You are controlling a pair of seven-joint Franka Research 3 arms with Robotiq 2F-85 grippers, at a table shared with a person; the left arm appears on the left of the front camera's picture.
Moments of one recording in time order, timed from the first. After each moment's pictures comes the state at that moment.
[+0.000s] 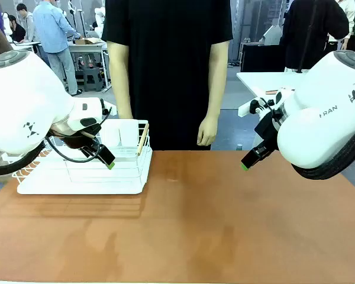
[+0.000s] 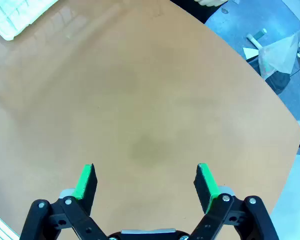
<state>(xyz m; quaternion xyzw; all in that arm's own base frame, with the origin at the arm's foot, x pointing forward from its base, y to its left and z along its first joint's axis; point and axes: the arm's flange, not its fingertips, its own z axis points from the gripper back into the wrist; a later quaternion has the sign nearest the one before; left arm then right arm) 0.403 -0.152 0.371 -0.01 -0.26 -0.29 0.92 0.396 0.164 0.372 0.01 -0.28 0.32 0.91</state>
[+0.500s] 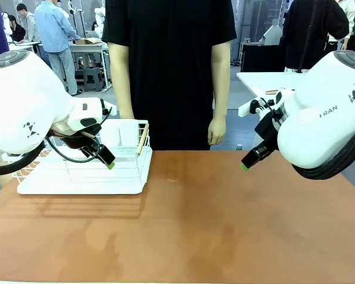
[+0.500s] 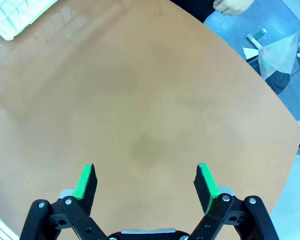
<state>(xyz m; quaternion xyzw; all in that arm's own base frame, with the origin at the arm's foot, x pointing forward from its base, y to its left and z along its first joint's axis) 0.403 -0.152 0.371 -0.01 -0.26 -0.29 0.92 0.396 0.164 0.372 0.01 -0.28 0.32 0.91</state>
